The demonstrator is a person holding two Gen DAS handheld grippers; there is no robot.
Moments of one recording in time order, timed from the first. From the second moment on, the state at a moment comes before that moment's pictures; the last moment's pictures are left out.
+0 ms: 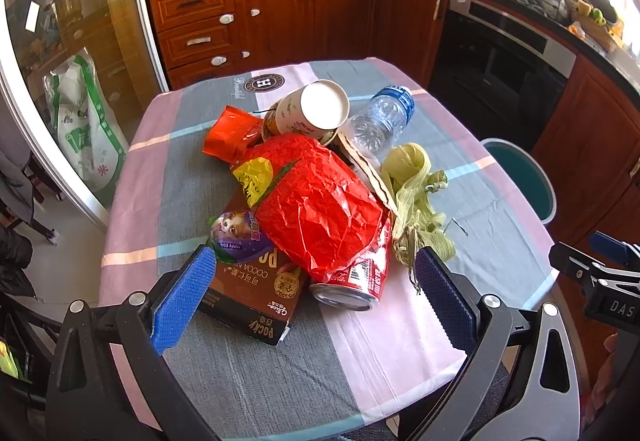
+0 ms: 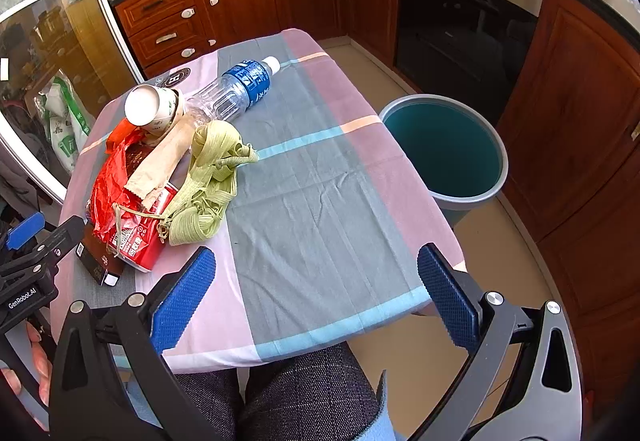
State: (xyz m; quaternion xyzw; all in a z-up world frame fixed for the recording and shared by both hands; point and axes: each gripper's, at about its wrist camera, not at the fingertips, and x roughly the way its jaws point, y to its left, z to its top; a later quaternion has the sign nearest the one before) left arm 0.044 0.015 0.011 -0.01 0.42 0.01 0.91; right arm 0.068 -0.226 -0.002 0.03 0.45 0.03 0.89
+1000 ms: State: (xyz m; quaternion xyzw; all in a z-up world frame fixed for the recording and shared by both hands) left arm 0.051 0.109 -0.010 -0.04 0.43 0.05 0.90; right arm 0.091 -0.189 0.010 0.02 0.45 0.13 0.88
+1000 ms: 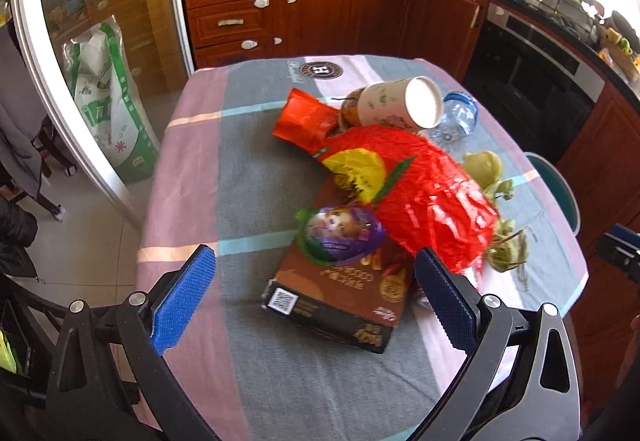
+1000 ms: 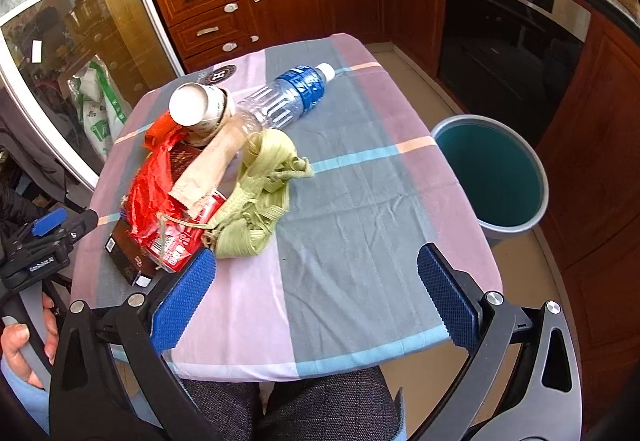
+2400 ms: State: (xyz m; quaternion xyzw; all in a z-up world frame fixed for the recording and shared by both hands) left arm 0.105 0.134 -0.074 -0.07 0.50 -0.11 0.85; right arm 0.154 -0.023 0.022 -0.04 0.50 0.35 0.79
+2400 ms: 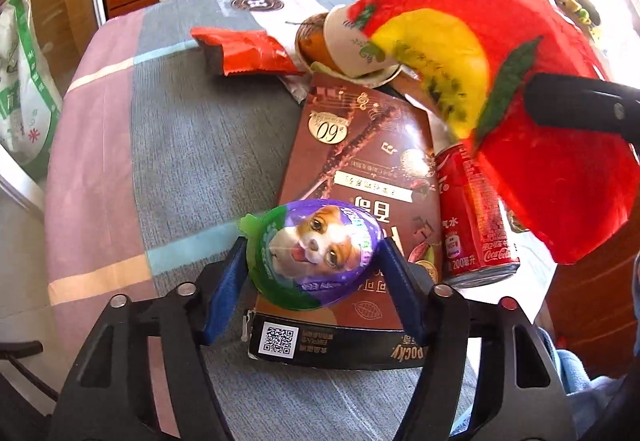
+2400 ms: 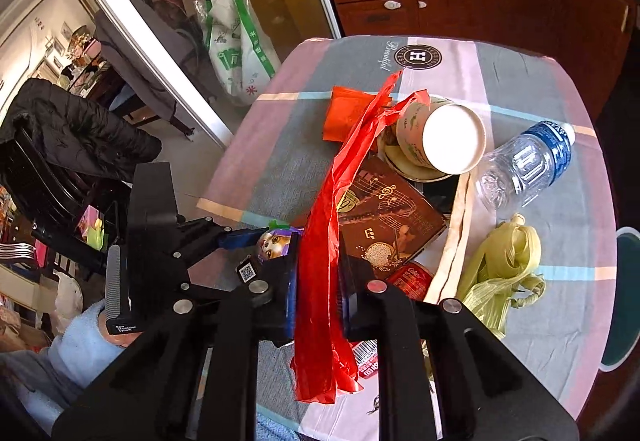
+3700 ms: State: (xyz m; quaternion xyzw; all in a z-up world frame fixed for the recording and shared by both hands) left arm 0.191 -0.218 0.006 0.10 0.46 -0.26 0.84; right arm 0.177 -0.394 0.005 0.18 0.47 0.11 0.86
